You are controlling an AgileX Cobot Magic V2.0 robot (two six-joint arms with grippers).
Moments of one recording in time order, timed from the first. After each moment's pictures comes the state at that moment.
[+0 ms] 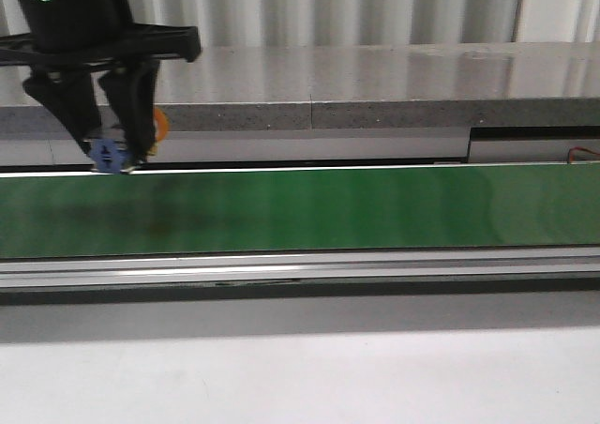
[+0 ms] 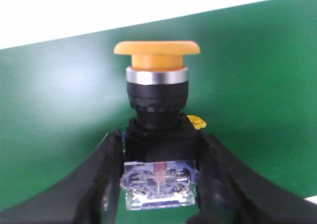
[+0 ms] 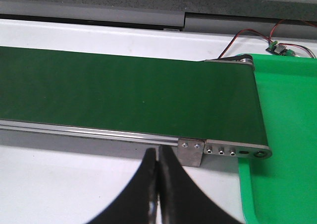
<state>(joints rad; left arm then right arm) -0.43 1.77 -1.46 0.06 1.07 -0.31 0.05 0.31 -0.47 0.15 0.65 -0.08</state>
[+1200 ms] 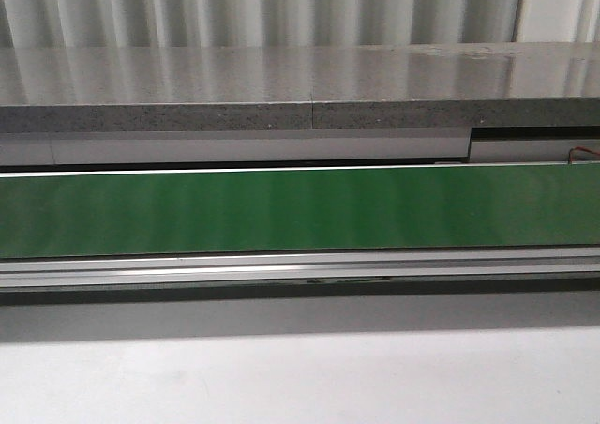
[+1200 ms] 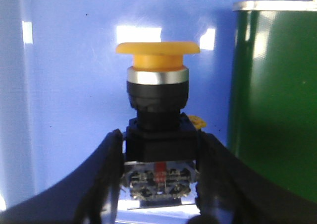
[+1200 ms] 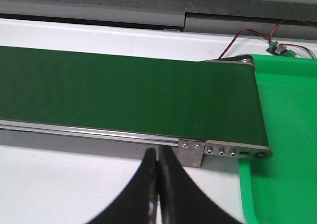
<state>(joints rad) 0.33 1.85 -1.46 0.13 1.12 0.24 0.05 0.31 -0.47 0.15 0.65 -0.08</state>
